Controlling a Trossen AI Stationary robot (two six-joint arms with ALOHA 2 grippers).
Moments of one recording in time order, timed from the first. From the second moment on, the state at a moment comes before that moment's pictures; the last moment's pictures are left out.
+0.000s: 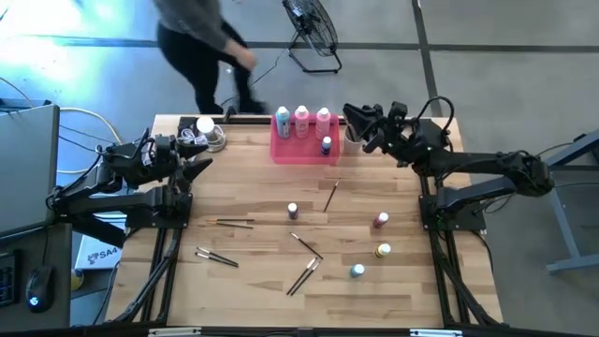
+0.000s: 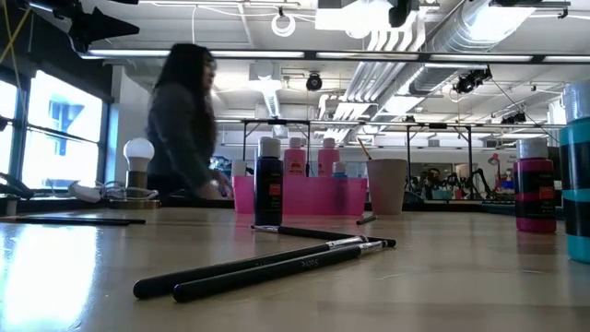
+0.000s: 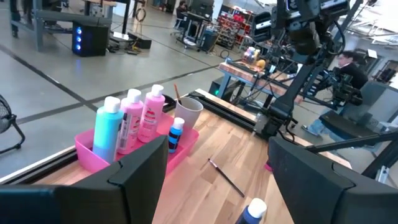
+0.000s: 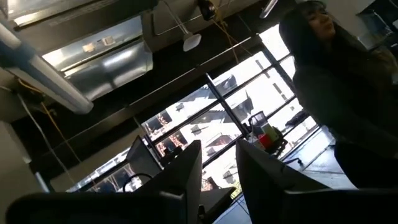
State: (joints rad) left arm 0.18 0.17 0.64 -0.50 -0.24 -0.34; right arm -0.20 1.14 0.84 0.76 0.26 0.55
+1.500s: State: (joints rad) left arm 0.18 0.17 0.64 -0.50 -0.25 -0.24; right arm -0.17 1.52 1.23 -0.49 0.27 1.29
